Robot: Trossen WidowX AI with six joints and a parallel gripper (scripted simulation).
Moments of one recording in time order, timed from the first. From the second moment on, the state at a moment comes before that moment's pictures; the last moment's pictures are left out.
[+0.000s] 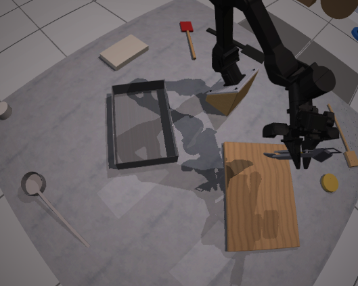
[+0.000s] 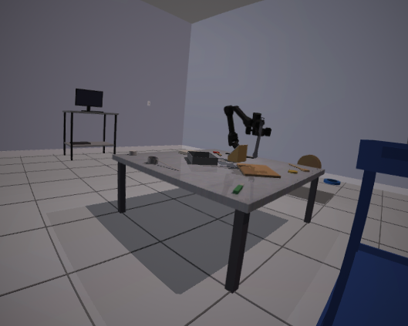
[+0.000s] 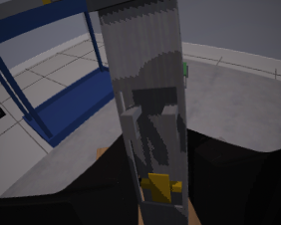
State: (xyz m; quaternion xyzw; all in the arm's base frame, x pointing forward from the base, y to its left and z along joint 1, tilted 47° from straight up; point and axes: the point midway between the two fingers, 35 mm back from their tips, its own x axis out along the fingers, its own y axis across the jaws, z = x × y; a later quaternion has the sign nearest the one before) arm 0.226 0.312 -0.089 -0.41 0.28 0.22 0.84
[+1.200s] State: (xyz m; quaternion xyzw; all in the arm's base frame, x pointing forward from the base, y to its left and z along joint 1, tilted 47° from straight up) arm 0.241 0.320 -0.129 -0.44 0.39 0.19 0.79
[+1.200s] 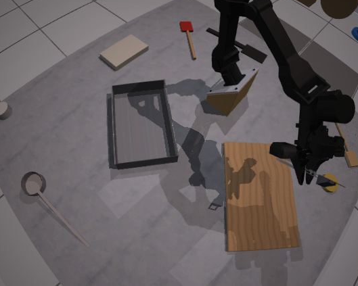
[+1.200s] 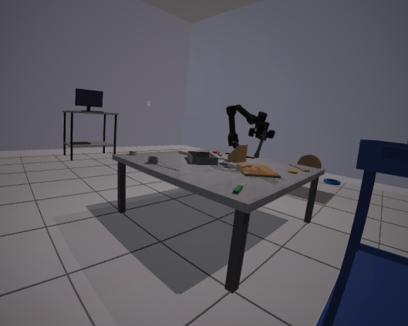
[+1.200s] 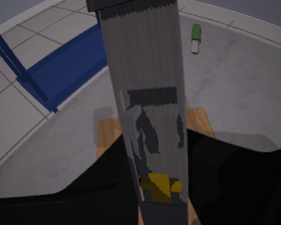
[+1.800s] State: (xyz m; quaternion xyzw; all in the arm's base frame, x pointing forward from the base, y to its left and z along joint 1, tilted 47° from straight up) arm 0.252 0.319 -0.153 -0.45 0.47 0.15 0.74
